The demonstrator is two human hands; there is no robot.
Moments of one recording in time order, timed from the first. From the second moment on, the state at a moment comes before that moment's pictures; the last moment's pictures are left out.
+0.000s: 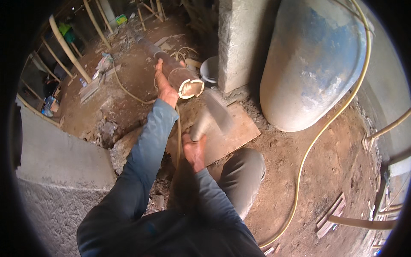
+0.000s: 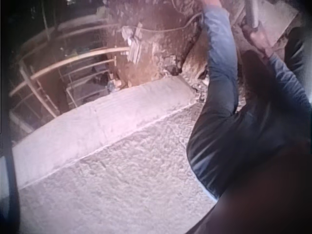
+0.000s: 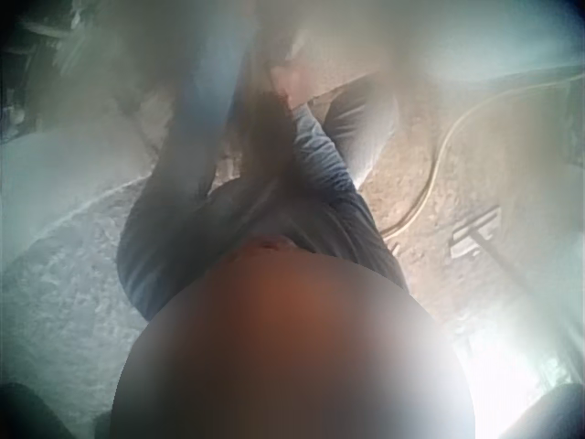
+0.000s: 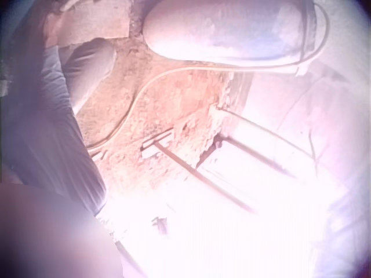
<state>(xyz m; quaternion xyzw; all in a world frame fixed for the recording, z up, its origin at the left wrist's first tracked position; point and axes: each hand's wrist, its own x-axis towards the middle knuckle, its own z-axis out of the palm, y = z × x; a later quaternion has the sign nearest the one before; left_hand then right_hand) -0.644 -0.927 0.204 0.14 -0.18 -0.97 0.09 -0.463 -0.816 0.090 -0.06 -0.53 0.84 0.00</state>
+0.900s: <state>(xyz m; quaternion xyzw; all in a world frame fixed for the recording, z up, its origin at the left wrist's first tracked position) -0.551 -0.969 -0.246 0.35 -0.64 -0.66 -0.19 -0.147 -0.443 -0.102 -0.49 -0.86 0.13 -0.02</state>
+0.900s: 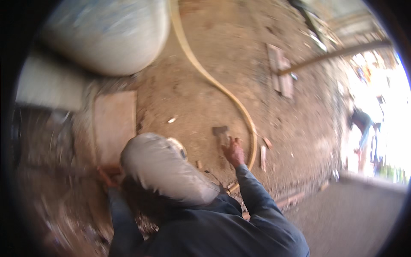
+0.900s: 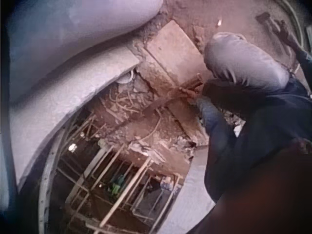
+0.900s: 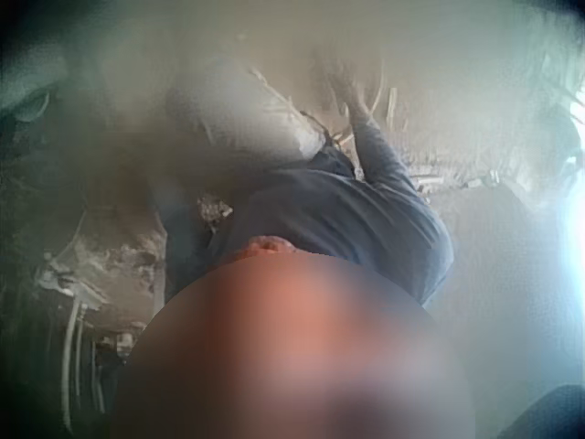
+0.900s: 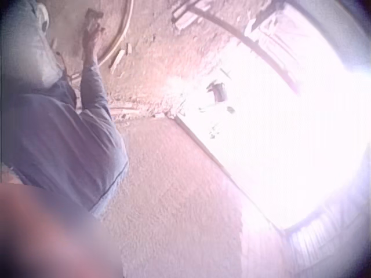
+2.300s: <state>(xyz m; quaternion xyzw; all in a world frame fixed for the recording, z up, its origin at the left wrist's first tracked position) -0.570 -0.854 -0.195 0.49 -0.52 -0.69 0.05 -0.422 -0.554 0.159 0.03 -0.92 0.39 -0.07</state>
